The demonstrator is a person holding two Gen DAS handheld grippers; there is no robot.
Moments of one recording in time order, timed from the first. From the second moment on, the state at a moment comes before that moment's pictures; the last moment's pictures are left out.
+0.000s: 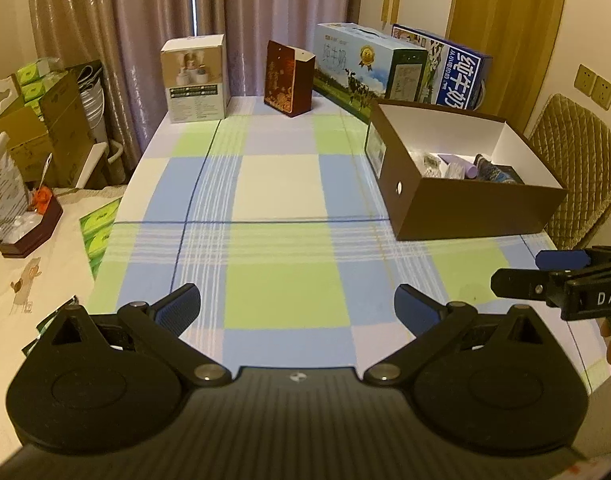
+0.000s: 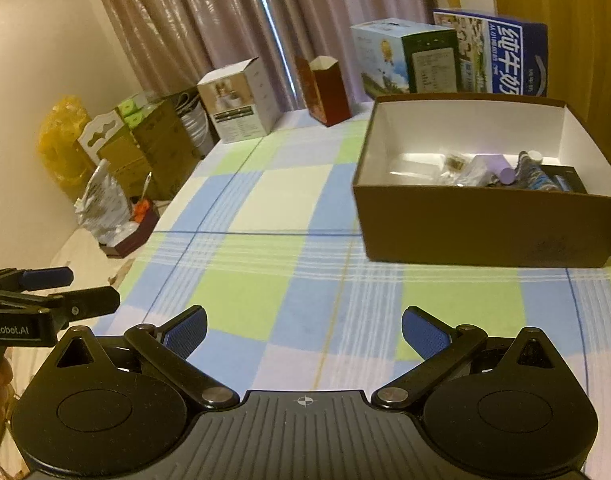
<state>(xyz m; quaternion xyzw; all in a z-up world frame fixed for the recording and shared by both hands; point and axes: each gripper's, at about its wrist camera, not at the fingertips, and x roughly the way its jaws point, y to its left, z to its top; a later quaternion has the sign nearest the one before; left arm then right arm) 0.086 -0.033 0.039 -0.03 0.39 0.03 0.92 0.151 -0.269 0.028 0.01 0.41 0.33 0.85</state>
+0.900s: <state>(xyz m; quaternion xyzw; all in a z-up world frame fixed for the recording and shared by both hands) 0.049 -0.015 0.035 -0.04 0.39 0.03 0.92 0.110 -0.246 0.025 0.00 0.41 0.33 0.85</state>
